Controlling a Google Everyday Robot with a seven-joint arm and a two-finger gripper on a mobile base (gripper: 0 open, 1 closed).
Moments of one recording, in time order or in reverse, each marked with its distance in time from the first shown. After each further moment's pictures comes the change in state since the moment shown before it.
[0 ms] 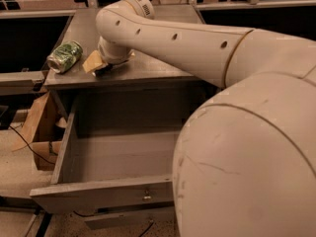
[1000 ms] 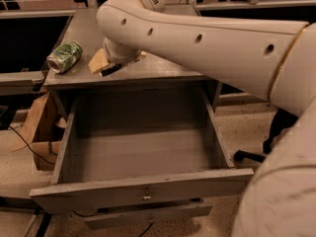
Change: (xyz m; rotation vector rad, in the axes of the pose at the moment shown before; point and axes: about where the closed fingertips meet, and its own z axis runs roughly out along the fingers) arm 0.025 -0.006 -0.068 0.084 0.012 0.042
